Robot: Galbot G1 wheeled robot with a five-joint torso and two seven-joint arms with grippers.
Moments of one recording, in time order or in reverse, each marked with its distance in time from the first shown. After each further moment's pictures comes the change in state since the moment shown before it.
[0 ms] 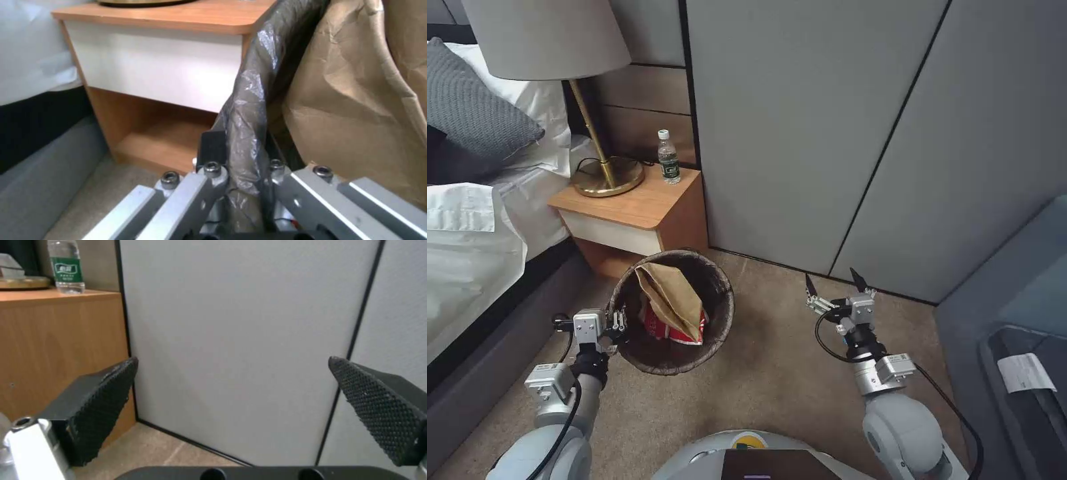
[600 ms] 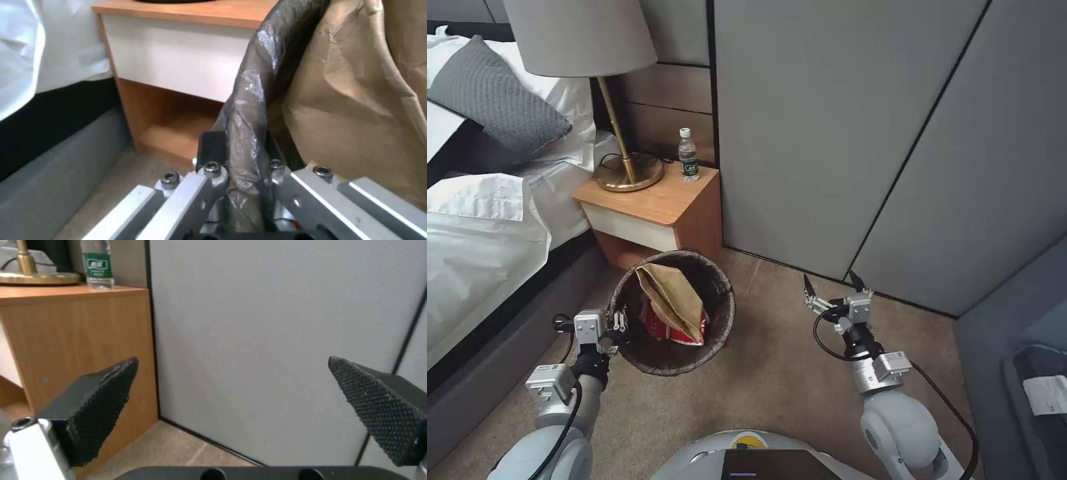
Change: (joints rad) left arm 0.004 -0.004 0.004 -0.001 0.000 -0.002 0.000; right arm 0.014 -0.008 -0.011 -0.015 0.005 -0.005 0.005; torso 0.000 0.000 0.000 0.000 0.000
